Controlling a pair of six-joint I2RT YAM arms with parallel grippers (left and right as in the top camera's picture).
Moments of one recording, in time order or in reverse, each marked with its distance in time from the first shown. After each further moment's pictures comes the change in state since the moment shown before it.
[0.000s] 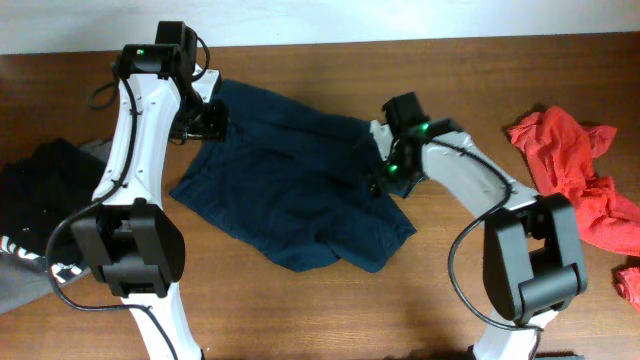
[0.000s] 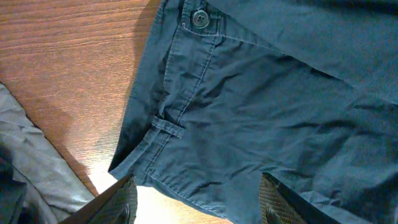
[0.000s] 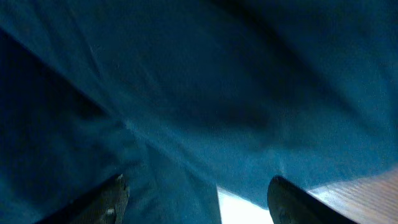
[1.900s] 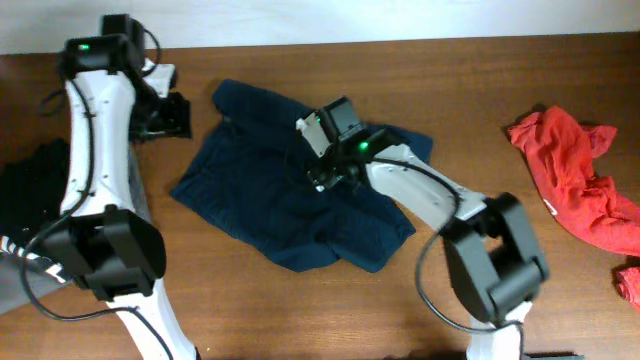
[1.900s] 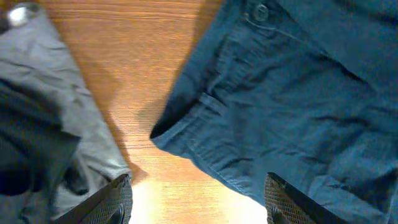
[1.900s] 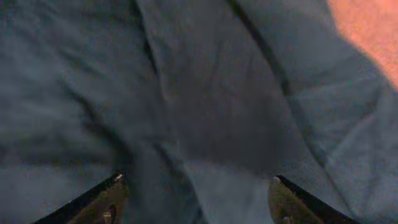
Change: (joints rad) left arm 0.154 0.000 0.122 -0.132 0.034 0.000; right arm 0.235 0.097 0.099 0.315 0.022 -0.129
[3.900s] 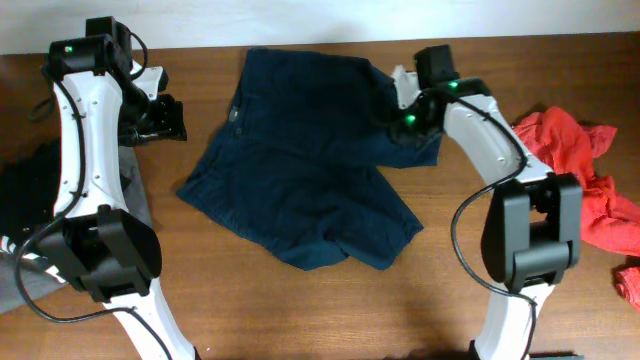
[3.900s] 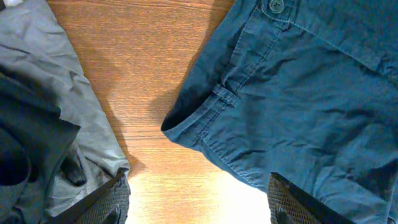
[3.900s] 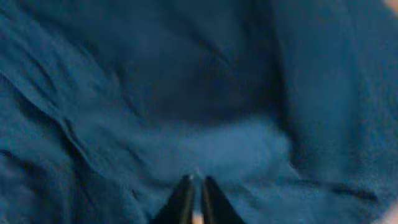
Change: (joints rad) left arm 0.027 0.000 0.000 -0.027 0.031 0.000; right arm -0.364 0.056 0.236 -0.286 -0.196 0.166
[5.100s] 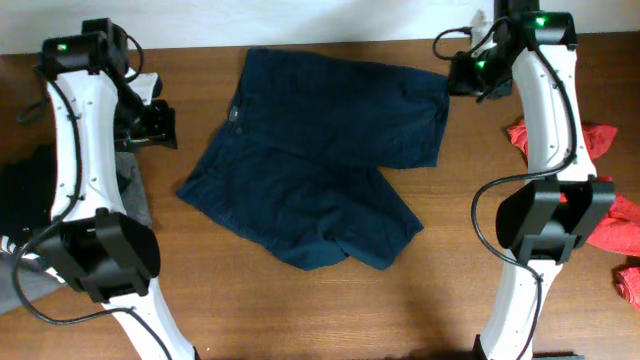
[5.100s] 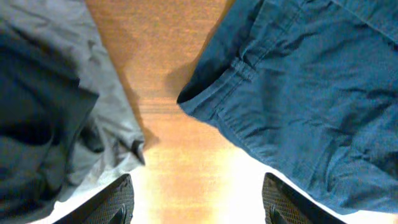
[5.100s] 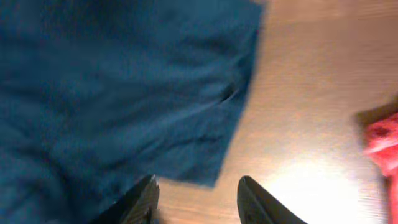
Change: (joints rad) left arm 0.013 0.000 0.054 -0.114 -0.061 0.003; right arm -0.224 0.161 0.670 -0.637 0.045 0.034
